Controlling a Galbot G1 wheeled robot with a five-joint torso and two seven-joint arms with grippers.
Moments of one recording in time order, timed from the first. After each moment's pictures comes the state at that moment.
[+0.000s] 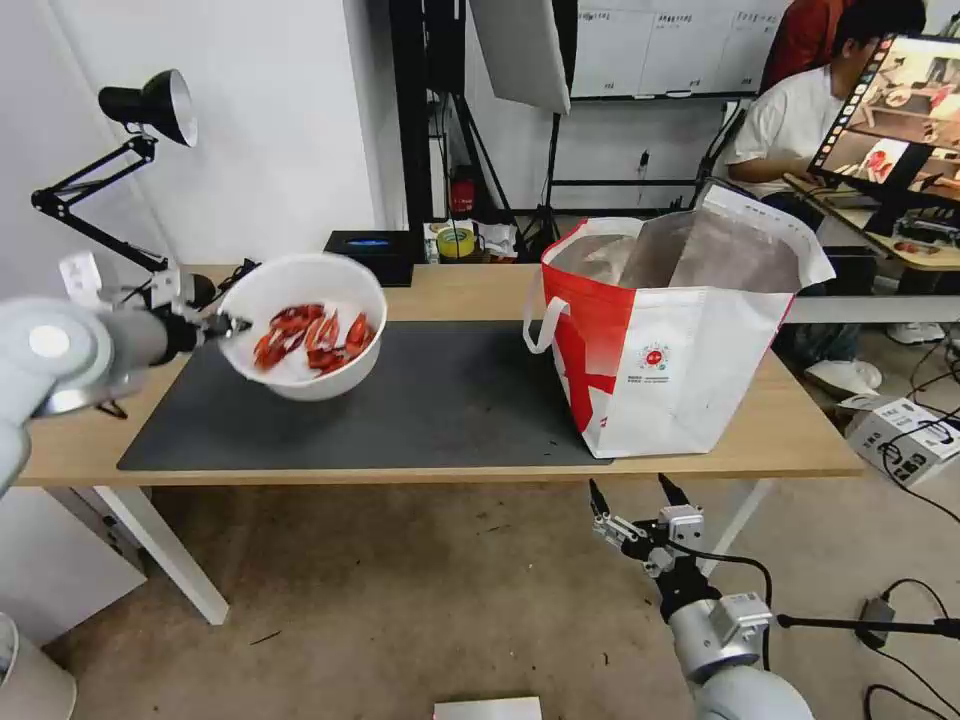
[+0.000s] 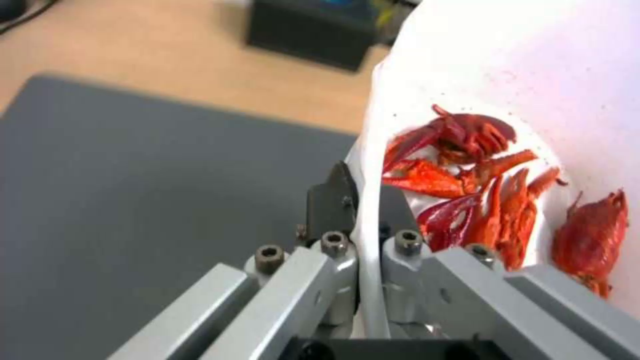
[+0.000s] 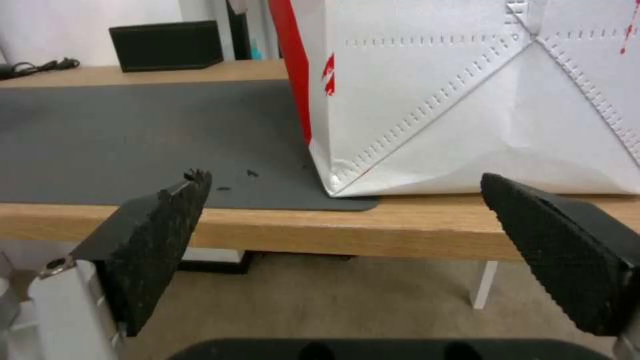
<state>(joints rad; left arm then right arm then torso) 0.47 -0.54 -0.22 -1.82 -1.78 0.74 -0.61 -1.57 0.93 0.21 2.11 0.44 0.13 0.39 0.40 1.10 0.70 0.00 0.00</state>
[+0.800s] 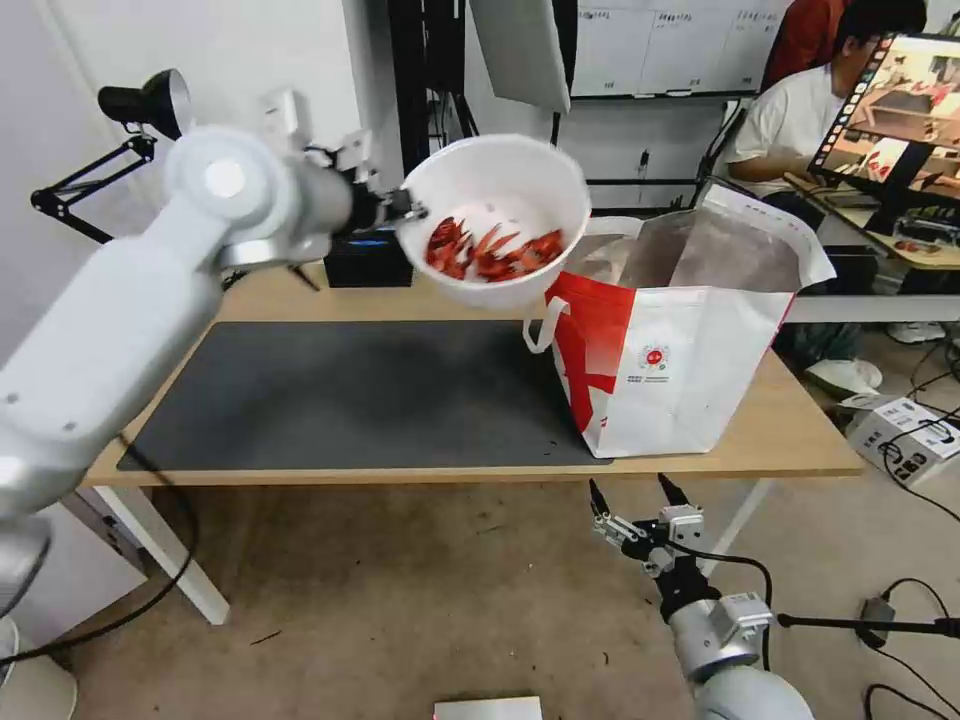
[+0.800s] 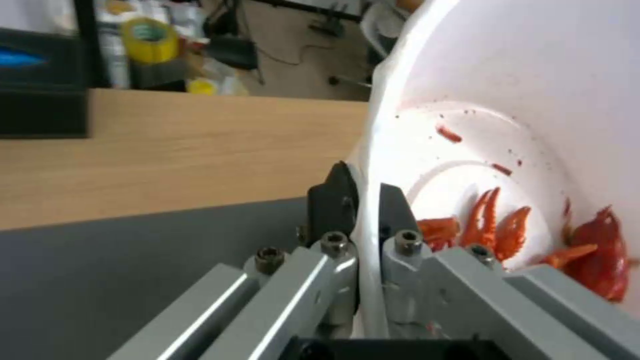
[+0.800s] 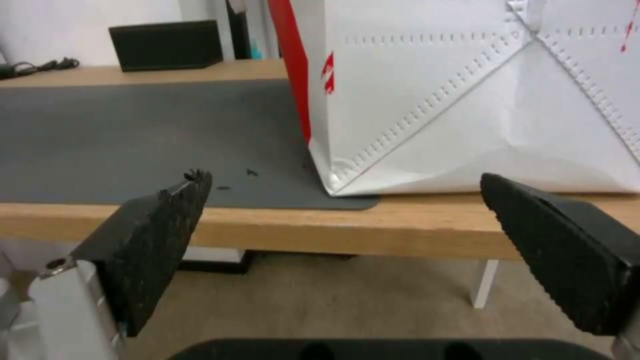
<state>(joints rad) -0.12 -1.00 0.22 -1.65 -1.90 0.74 -0.81 -1.57 0.93 0.21 2.11 0.44 0.13 0.39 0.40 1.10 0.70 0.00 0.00</state>
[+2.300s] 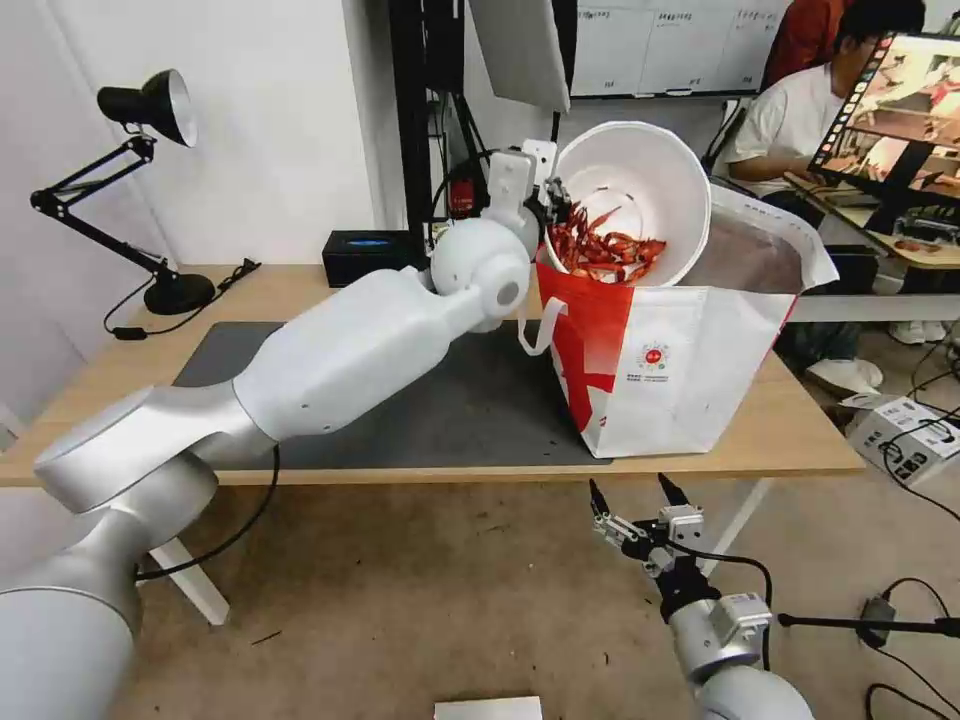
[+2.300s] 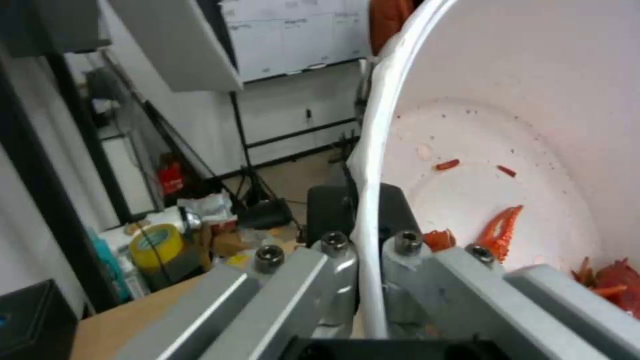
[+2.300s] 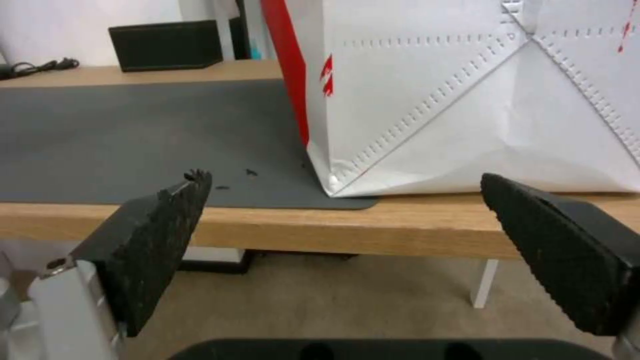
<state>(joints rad) -0.15 -1.23 0.62 -1.51 -1.10 0.34 -0.55 -1.57 0.93 0.21 2.11 0.44 0.13 0.39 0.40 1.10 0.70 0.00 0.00</state>
